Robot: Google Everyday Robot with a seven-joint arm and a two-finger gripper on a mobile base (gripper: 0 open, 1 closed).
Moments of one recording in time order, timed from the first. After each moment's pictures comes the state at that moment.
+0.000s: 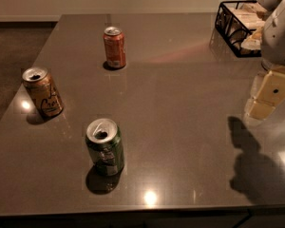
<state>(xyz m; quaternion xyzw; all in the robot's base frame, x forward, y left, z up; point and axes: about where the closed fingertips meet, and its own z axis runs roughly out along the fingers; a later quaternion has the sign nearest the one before) 0.438 -0.217 0.977 -0.60 0.78 -0.04 0.16</state>
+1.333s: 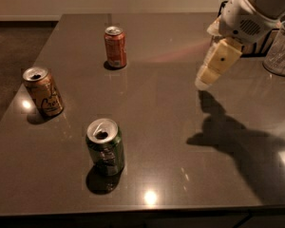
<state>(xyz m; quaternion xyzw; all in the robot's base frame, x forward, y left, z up) 0.528 -0.162 0.973 -0.57 0.79 0.06 0.23</state>
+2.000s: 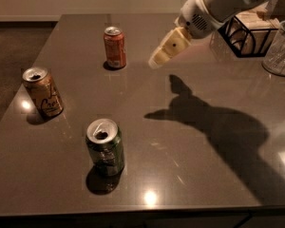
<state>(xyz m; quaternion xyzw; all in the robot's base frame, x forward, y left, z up) 0.604 -0.083 0.970 -0.50 0.79 0.14 0.33</state>
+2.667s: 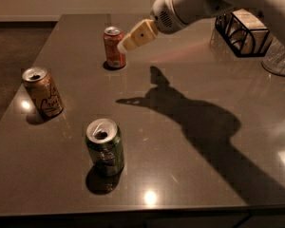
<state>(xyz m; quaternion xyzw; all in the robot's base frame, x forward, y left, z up) 0.656 -0.015 0.984 -0.44 0.77 0.16 0.43</state>
